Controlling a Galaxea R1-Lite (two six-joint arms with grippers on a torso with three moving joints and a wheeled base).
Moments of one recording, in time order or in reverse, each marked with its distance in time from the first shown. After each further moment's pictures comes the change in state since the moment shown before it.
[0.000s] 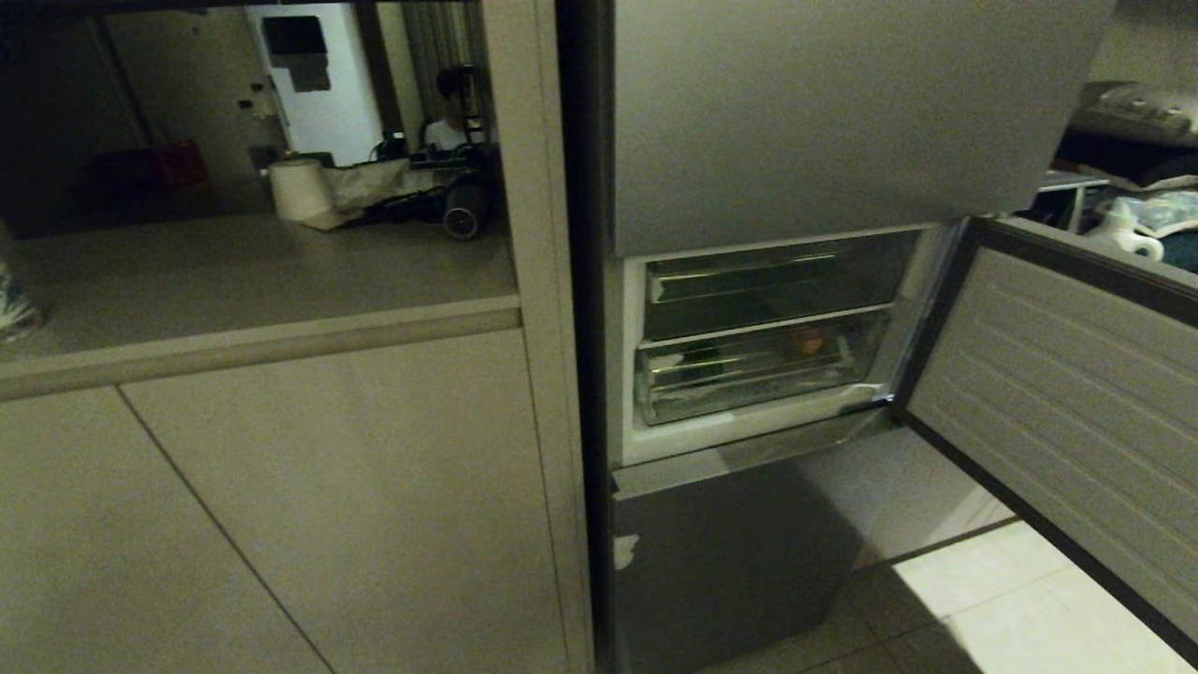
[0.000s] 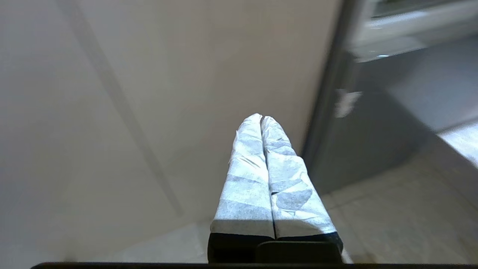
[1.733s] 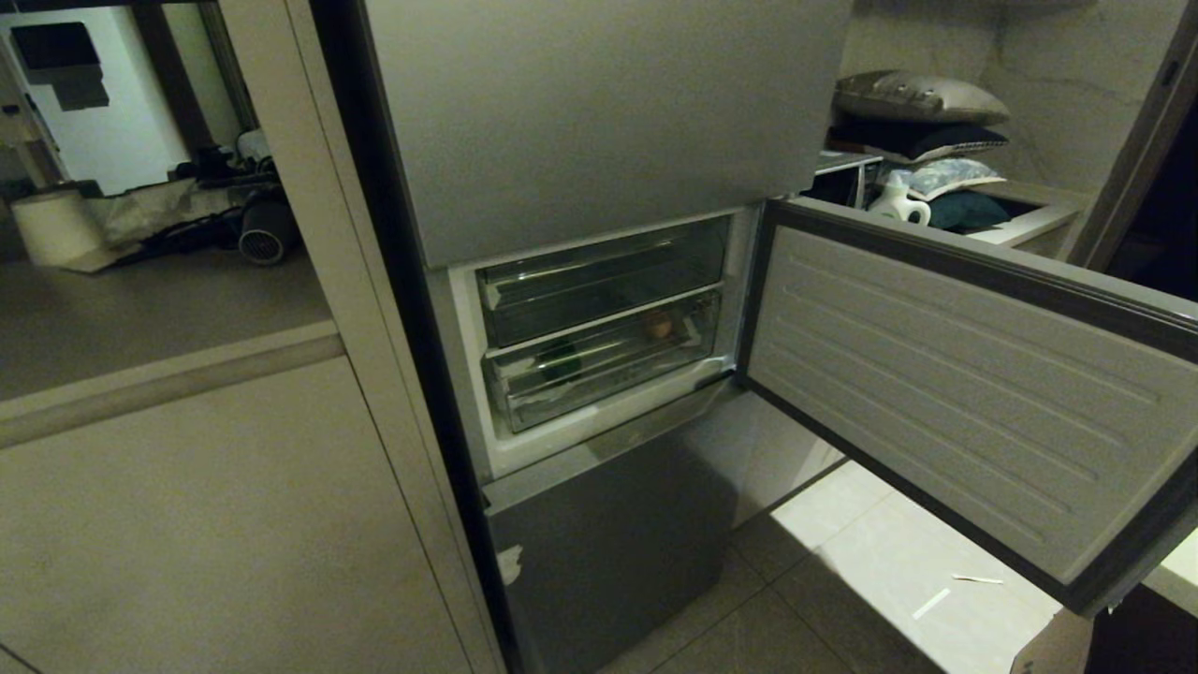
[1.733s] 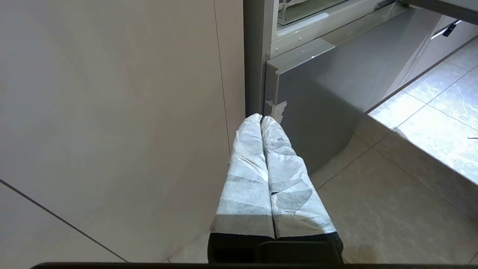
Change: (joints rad) left arm 0.000 0.000 0.000 0.000 0.000 0.000; right arm -0.564 0.640 -0.409 -0.312 -0.035 0.560
